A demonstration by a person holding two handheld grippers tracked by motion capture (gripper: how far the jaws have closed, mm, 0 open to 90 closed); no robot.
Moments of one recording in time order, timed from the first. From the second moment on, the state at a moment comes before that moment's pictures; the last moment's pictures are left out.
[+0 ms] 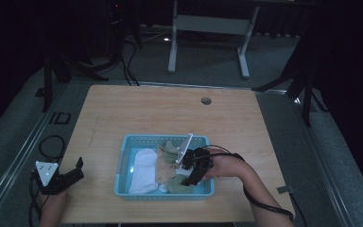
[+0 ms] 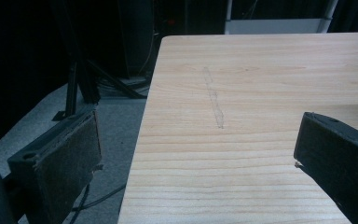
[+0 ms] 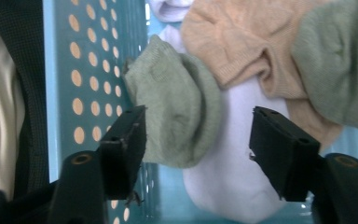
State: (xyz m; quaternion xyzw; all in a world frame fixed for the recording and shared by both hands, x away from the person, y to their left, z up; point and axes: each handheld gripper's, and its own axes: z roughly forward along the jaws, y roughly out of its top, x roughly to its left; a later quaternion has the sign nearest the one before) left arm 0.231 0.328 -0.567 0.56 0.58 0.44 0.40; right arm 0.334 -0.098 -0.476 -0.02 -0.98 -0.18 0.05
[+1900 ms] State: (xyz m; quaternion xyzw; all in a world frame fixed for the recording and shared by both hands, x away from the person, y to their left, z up) left arm 0.231 0.327 -0.567 0.56 0.58 0.44 0.40; right arm 0.332 -0.104 -0.432 0.01 -0.98 -0.20 0.01
